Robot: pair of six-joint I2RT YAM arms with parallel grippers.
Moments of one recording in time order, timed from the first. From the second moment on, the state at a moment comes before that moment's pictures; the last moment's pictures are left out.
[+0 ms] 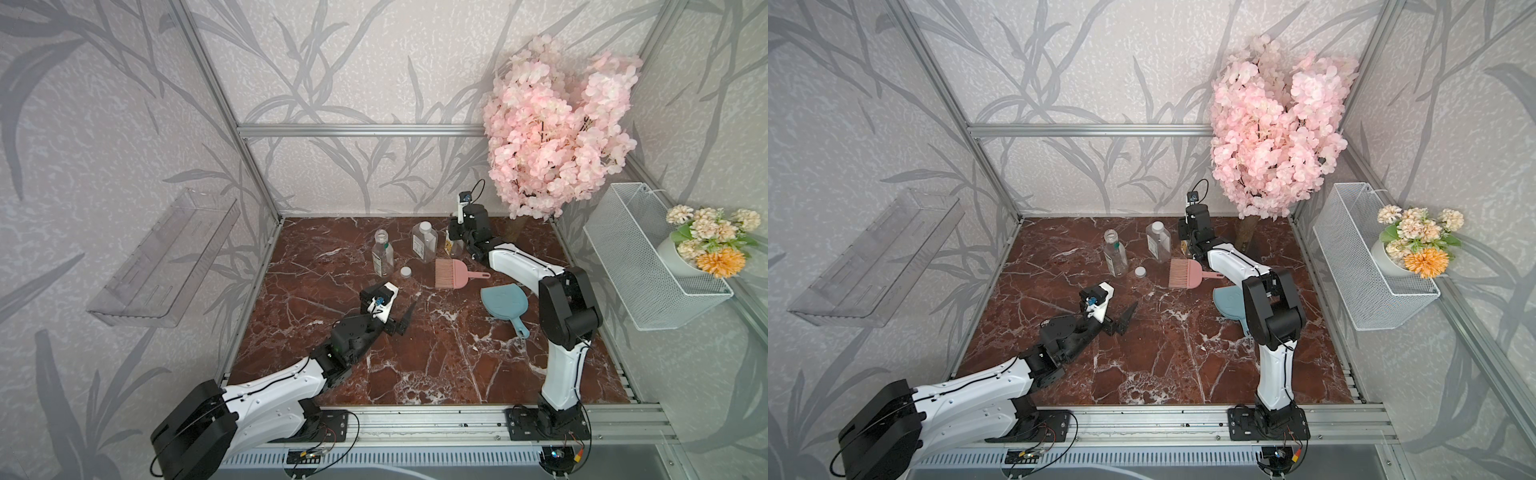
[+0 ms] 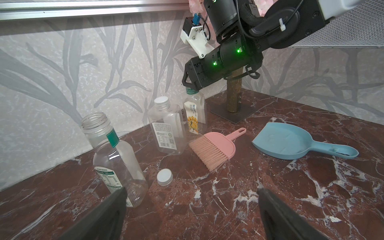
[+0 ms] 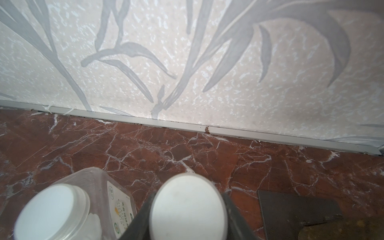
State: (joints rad) left arm -0.80 1.03 0.33 0.63 -0.24 0.09; right arm 0.38 1.98 1.48 0.10 0.23 0.12
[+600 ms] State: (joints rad) left arm -0.70 1.06 0.33 0.63 -0.29 -0.05; right arm 0.38 1.88 1.46 0.03 0.26 0.03
